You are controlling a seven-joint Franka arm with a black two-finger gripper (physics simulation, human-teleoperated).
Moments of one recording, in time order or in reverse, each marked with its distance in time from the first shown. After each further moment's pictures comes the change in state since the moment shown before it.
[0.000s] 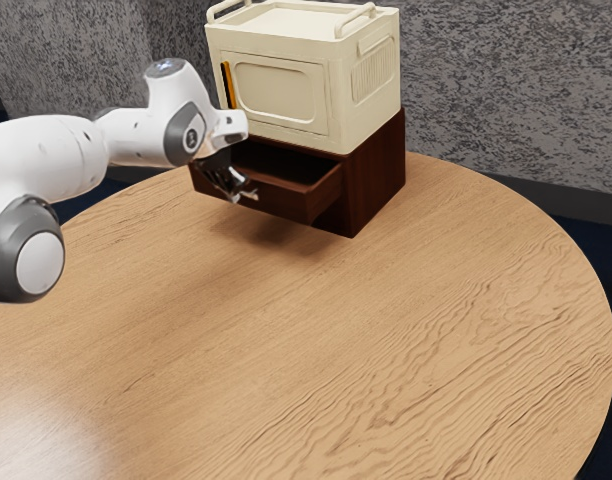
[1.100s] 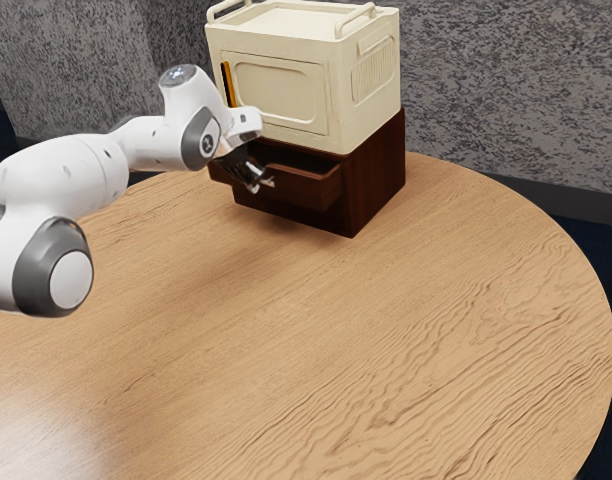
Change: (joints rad) arm 0.036 0.200 -0.066 0.271 0.001 0.042 0.001
